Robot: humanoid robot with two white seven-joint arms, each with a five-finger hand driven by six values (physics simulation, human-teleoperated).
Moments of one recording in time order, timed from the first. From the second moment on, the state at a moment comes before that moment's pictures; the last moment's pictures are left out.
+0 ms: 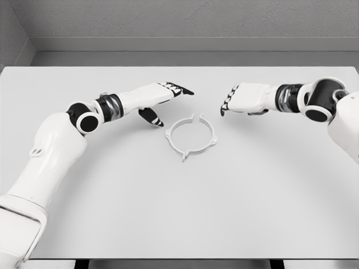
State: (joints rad) left arm -0.74 0.19 -0.48 -0.90 -0.67 -0.61 -0.42; right arm -0.83 -0.54 0.73 -1.27 0.87 -0.61 0.61
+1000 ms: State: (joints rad) left arm -0.73 0.23 -0.49 -0.95 -0.66 -0.61 -0.43; right arm -0.86 -0.43 0.78 -1.17 0.94 -0.61 0.61
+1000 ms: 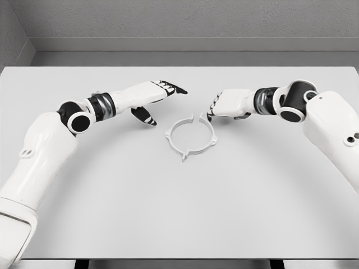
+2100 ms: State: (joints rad) left arm -0.71 0.23 -0.49 -0.96 -0.66 -0.61 -0.43; right arm -0.87 -0.43 0.77 -1.18 0.93 -0.61 0.61
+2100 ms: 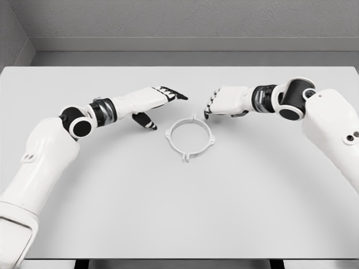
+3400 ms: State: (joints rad) left arm -0.68 0.18 -0.49 -1.01 -0.67 -0.61 -0.45; right arm -0.64 -0.70 0.72 -1.63 0.92 -0.61 0.61
